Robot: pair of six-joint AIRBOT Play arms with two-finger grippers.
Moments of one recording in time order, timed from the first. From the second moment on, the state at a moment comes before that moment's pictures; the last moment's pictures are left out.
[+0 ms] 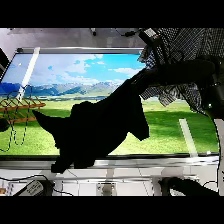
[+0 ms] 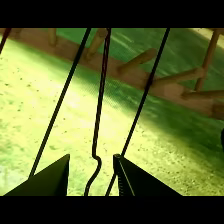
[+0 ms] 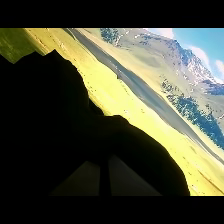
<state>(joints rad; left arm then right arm) 0.77 -1.18 0.90 -1.91 0.93 2.08 0.32 -1.26 1.67 1.96 -1.20 -2.09</state>
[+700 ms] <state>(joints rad) 0.77 -1.39 0.90 -2.04 0.91 2.17 0.32 -1.26 1.67 1.96 -1.20 -2.08</state>
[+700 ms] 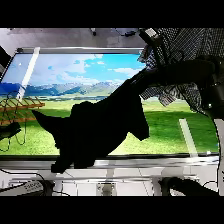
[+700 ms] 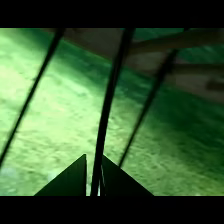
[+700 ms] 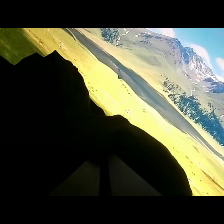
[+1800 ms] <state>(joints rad) 0.55 -0.69 0.97 -2.27 1.51 2.48 0.29 -1.32 1.67 1.70 -1.09 -1.94</state>
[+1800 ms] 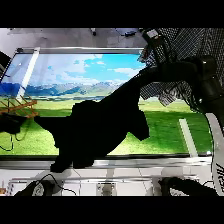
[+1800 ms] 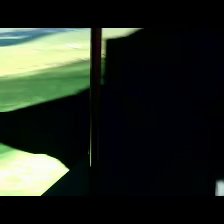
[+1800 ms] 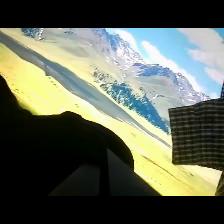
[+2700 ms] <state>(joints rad) -0.04 -0.86 0.97 -2.23 1.72 2.51 0.23 -1.32 1.67 1.88 -1.12 -1.96</state>
